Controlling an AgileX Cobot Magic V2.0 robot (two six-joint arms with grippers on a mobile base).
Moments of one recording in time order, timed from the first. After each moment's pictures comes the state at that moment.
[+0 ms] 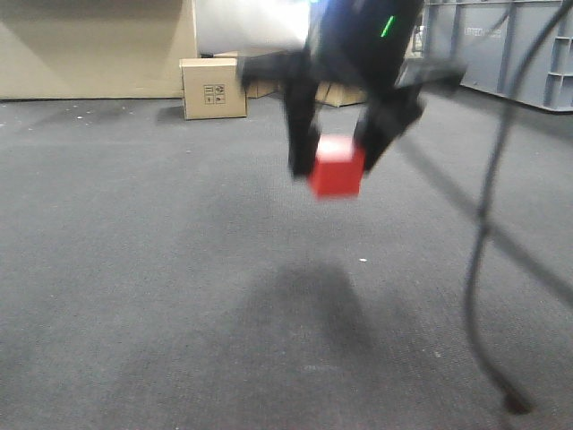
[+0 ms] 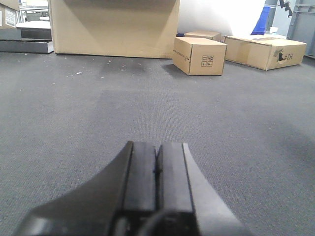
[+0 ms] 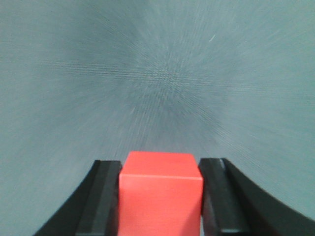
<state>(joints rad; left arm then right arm) -0.08 -0.01 0.03 -0.10 0.03 0.06 0.62 1.81 -1.43 -0.07 0.85 0.46</state>
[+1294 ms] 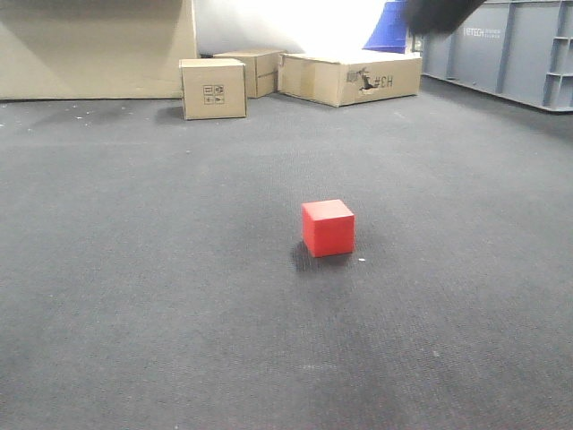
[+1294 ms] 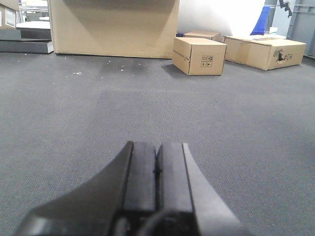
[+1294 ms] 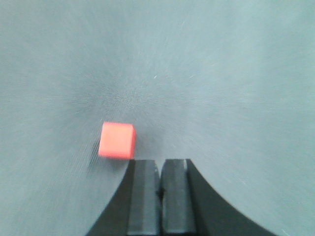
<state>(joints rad) -0.08 -0.01 0.03 -0.10 0.03 0.06 0.62 1.23 -1.15 -0.27 0.78 0.47</state>
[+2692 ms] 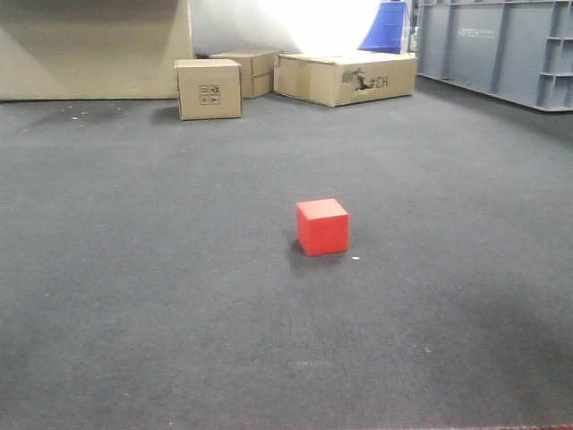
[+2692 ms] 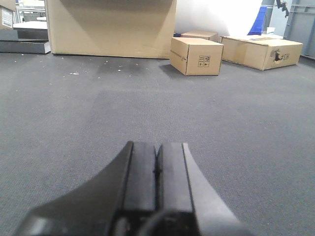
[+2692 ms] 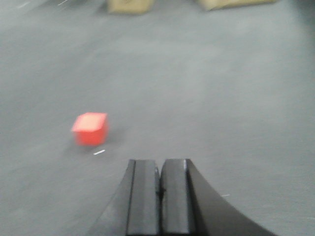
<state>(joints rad) -0.08 -0.01 0.03 -0.10 0.03 0.06 0.38 0.38 -0.45 -0.16 0.43 0.23</state>
